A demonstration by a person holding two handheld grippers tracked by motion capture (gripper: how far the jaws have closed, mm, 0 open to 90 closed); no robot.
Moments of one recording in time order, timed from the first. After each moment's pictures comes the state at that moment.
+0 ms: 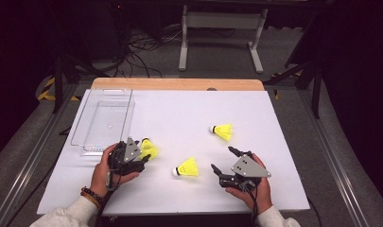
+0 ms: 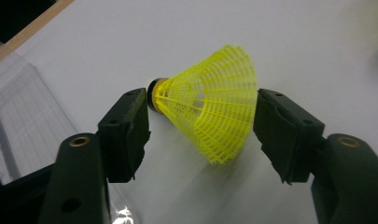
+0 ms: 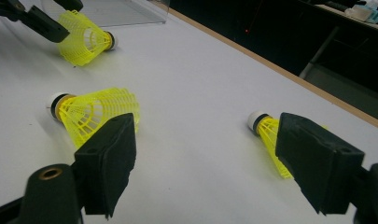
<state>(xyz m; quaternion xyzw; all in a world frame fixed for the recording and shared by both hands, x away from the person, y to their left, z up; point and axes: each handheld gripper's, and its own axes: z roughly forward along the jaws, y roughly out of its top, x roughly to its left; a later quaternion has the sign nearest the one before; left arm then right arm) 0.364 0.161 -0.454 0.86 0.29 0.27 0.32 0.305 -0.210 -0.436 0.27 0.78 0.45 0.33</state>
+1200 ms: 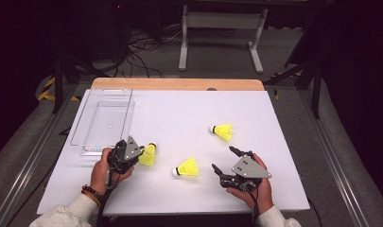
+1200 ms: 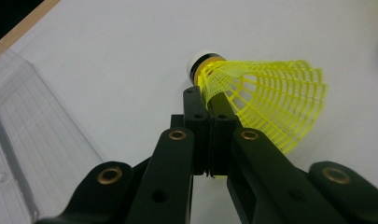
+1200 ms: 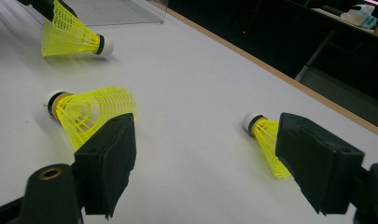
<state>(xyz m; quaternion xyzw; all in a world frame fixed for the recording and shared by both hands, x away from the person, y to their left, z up) 0.362 0.164 -0.450 0.87 0.28 0.26 0.31 0.303 -0.211 -0.435 0.26 0.78 0.45 0.34</state>
